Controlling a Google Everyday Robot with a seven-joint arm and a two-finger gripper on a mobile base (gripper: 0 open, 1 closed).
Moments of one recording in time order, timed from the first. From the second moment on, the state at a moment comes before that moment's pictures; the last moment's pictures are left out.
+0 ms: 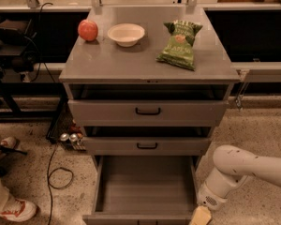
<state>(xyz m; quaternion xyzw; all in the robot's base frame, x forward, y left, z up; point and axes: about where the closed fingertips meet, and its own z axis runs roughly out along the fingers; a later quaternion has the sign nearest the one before) 0.338 -0.195 0.464 0.45 -0.86 -0.25 0.07</state>
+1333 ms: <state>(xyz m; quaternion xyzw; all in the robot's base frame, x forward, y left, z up) 0.318 -0.194 0.389 0.40 -0.87 -0.27 0.08</state>
